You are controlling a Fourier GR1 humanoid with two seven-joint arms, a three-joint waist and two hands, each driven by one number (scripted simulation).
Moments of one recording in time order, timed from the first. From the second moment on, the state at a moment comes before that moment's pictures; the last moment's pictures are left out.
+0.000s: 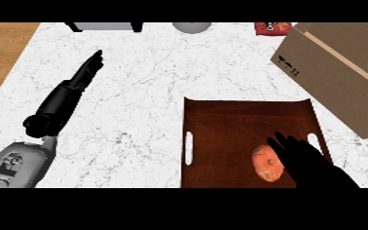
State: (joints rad) left arm -0.26 0.48 -0.22 -1.50 0.11 0.00 -0.10; right arm 0.05 -0.65 0.54 -2.30 0.61 0.45 0.86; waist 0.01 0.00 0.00
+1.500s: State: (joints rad) left arm -0.22 0.35 -0.06 -1.54 -0.03 -0.14 -0.07; right arm 0.02 -0.39 0.56 -1.92 1.00 0.43 0.69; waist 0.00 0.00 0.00
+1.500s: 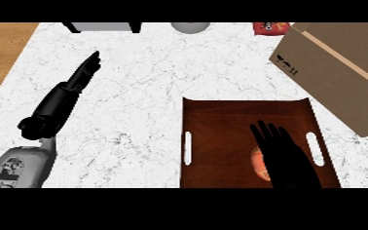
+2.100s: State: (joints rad) left arm -0.19 0.30 -0.02 -1.55 -0.08 -0.18 -0.08; right arm 0.05 -0.37 0.48 -1.75 1.08 0.35 0.57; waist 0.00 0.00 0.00
